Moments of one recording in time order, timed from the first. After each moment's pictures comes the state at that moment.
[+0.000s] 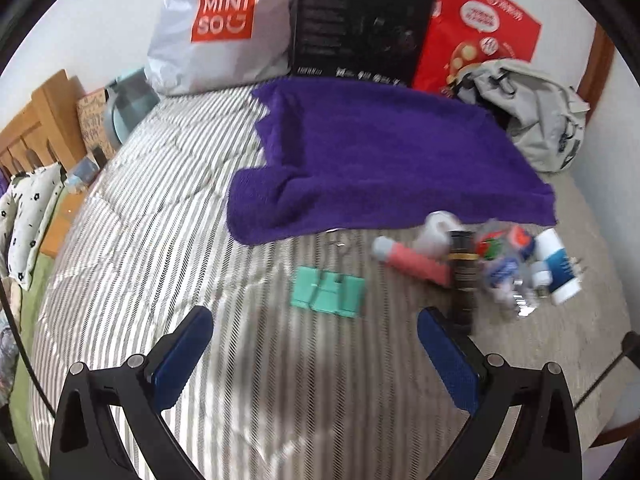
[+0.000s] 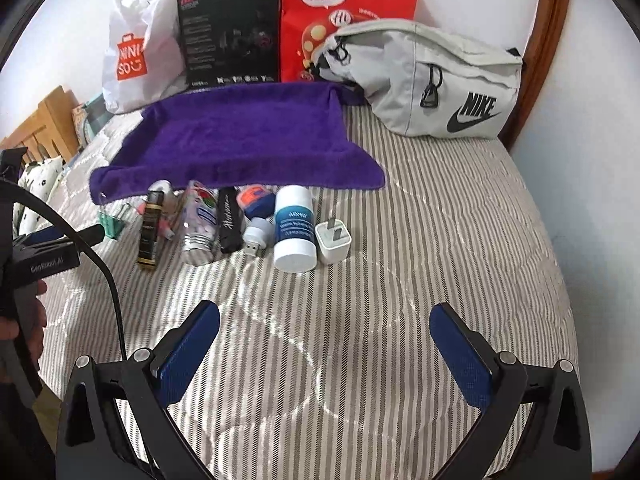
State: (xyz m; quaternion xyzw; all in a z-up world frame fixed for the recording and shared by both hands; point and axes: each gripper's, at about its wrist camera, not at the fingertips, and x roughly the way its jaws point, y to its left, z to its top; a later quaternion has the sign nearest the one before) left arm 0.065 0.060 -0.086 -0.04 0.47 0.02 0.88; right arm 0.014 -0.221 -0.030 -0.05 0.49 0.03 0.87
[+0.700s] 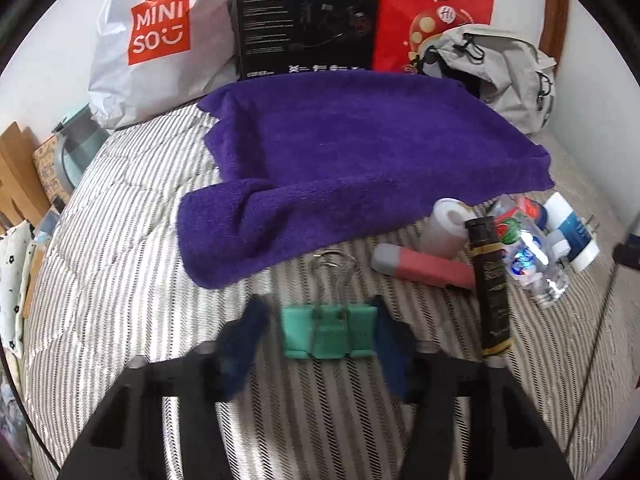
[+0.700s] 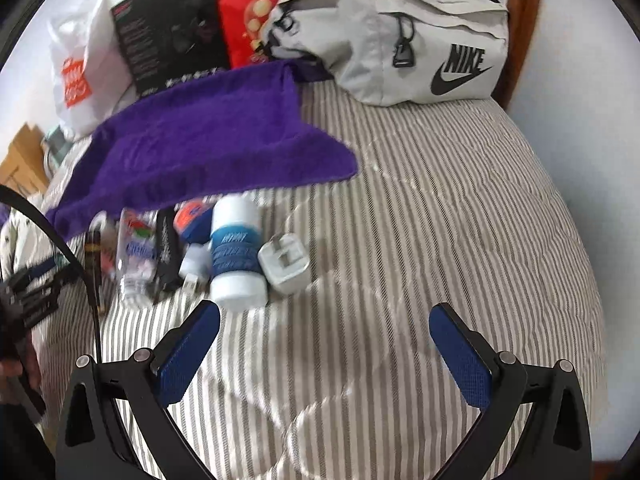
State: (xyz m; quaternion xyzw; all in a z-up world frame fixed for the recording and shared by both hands) left arm 0.089 0.057 -0.108 0.03 0.45 -0.05 0.89; right arm 0.066 -0.257 -0.069 0.02 0.51 0.00 0.86
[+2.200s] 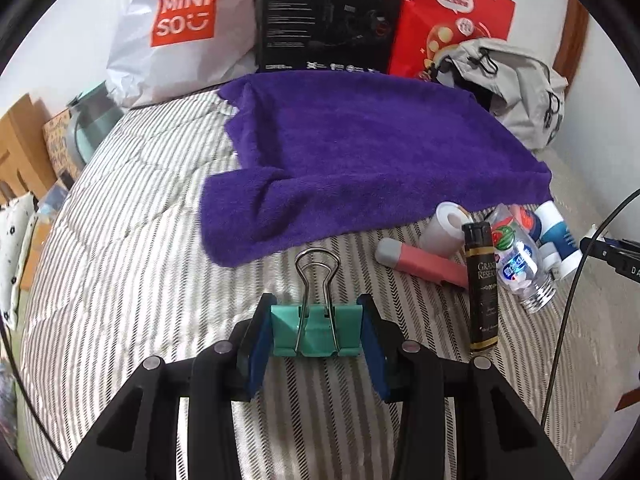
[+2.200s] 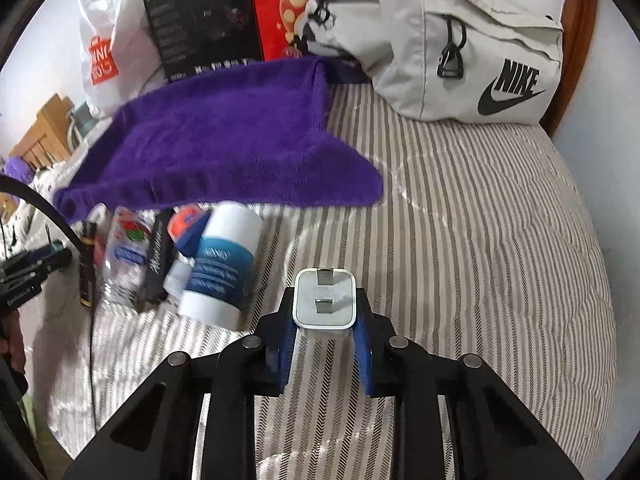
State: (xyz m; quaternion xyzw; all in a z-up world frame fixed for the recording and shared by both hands) left arm 0.079 0.069 -0.099 -0.02 0.46 -0.03 0.89; right arm 0.098 -0.262 -0.081 -0.01 0.51 0.08 0.86
